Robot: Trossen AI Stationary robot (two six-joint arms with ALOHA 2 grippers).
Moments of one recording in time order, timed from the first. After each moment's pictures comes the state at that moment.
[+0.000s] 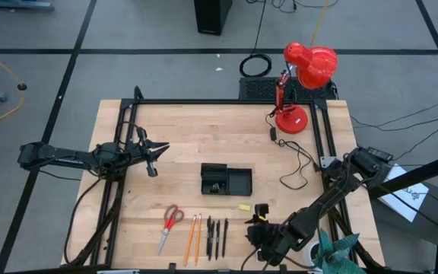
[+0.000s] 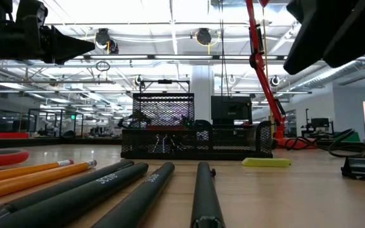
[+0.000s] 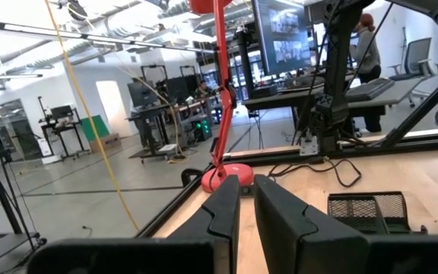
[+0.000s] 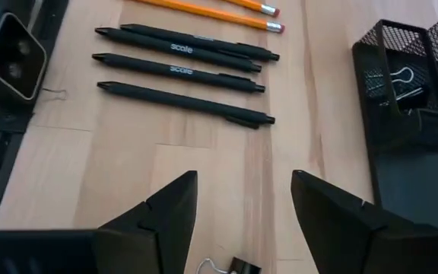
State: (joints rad) left arm -0.02 0.39 0.01 0.54 -0.29 0.26; right arm 0.76 1.83 1.22 -0.47 0.55 0.53
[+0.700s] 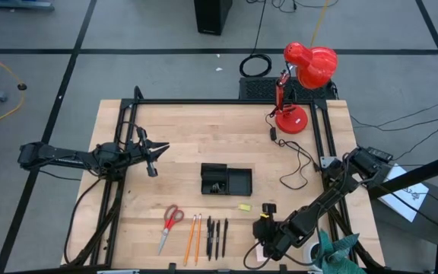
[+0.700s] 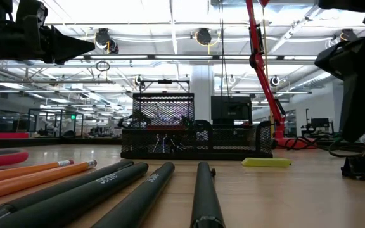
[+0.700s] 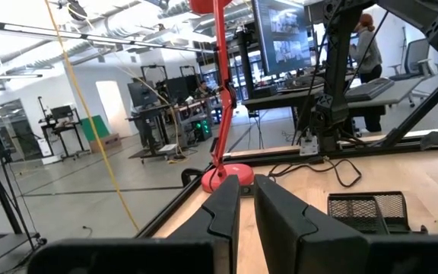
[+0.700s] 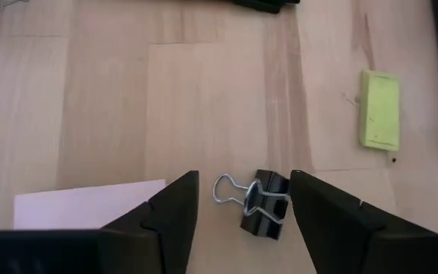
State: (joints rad) left arm -0.02 0.39 0.01 0.54 -0.29 0.26; right arm 0.76 1.83 1.09 -0.45 0.39 0.72
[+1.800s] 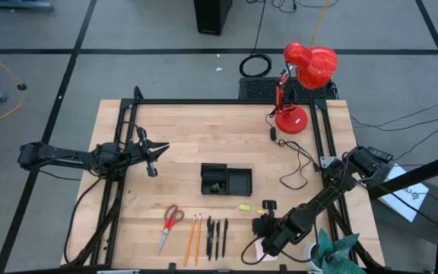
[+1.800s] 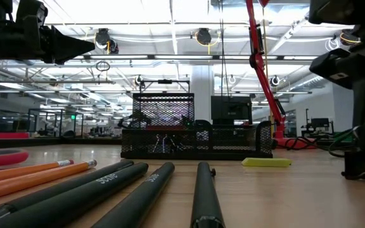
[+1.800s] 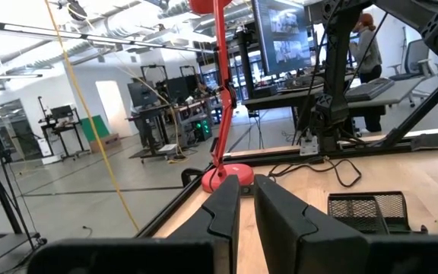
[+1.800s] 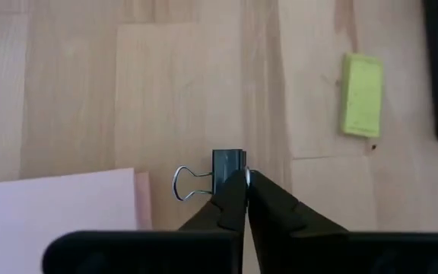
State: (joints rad) left arm -0.02 0.39 0.01 0.54 -0.29 0.26; right arm 0.72 1.83 1.09 -0.52 0.34 0.71
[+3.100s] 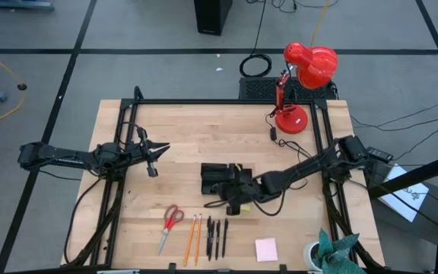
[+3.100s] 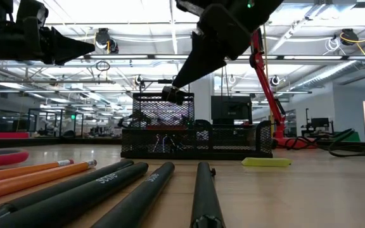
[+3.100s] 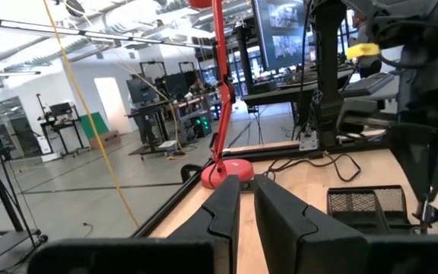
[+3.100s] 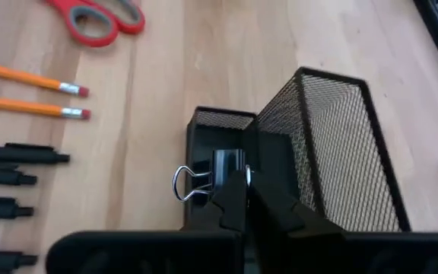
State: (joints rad) left arm -0.02 0.39 0.01 0.53 -0.29 0.26; right arm 0.32 1.84 1.22 -0.24 0.44 0.09
